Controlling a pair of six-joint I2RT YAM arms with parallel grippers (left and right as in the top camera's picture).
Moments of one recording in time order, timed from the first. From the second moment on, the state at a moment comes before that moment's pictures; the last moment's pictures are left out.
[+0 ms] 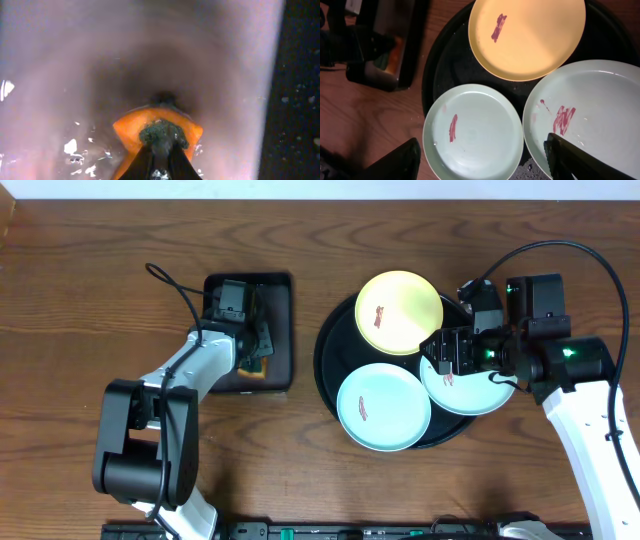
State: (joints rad) left arm -0.16 1.81 1.02 -0.37 0.01 -0.35; right arm 0.14 1.30 1.20 -0.93 -0.39 0.07
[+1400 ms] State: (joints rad) left arm -0.18 1.67 1.09 -0.62 0.02 -0.33; right arm 0.14 1.30 1.20 -0.95 -0.39 0.07
